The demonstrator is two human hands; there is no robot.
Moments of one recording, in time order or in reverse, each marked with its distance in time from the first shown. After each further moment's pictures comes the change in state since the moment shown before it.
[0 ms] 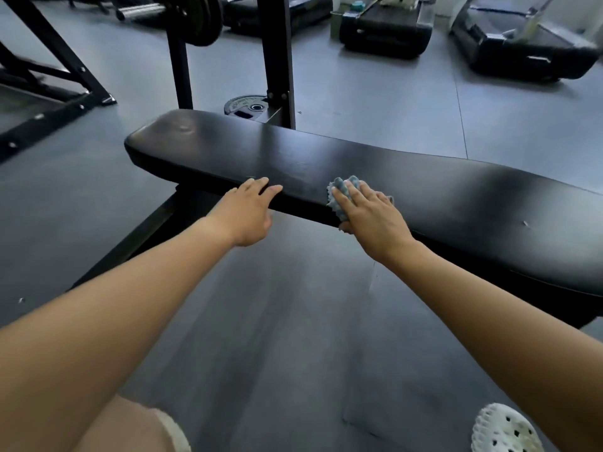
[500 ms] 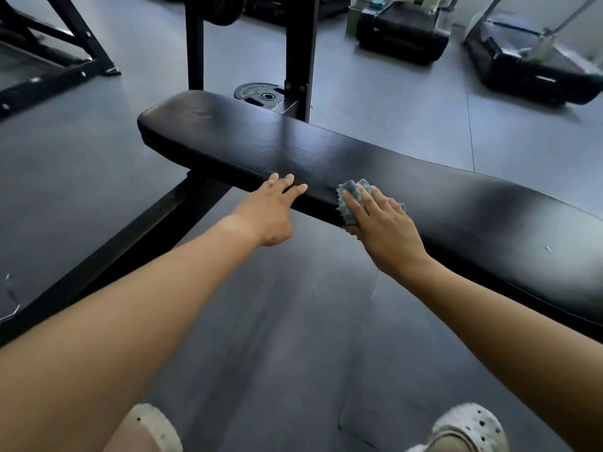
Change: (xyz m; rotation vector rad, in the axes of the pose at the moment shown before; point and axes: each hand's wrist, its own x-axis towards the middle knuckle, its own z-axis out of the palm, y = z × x) left_hand 0.003 -0.003 0.005 -0.263 -0.006 -0.033; right_hand 0.014 -0.020 0.006 -0.105 0.076 -0.032
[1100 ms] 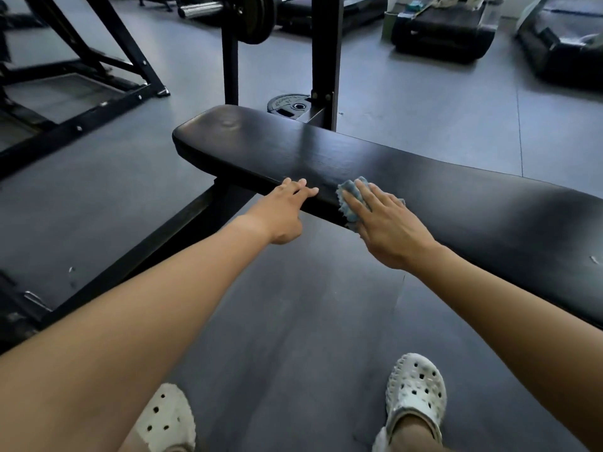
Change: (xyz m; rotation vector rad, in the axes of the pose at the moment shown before) left_hand 0.002 0.006 -0.003 -0.109 -0.033 -0.072; right_hand 0.020 0.010 0.004 0.209 -0.029 -0.146
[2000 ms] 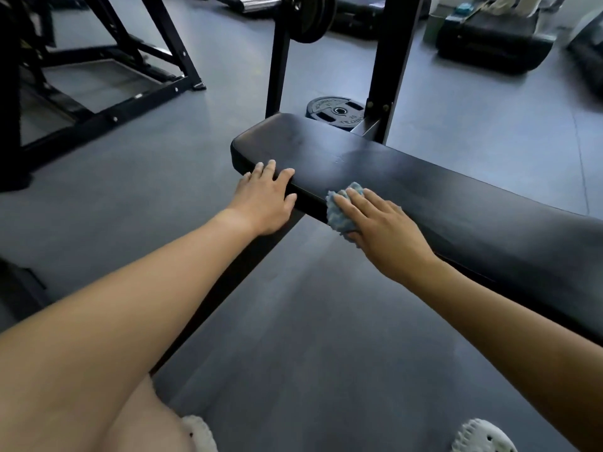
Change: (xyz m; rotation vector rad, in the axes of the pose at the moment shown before) left_hand 0.029 -0.179 -0.058 0.207 0.239 -0.211; right_hand 0.143 -0.102 0.013 -0.033 0.061 -0.121
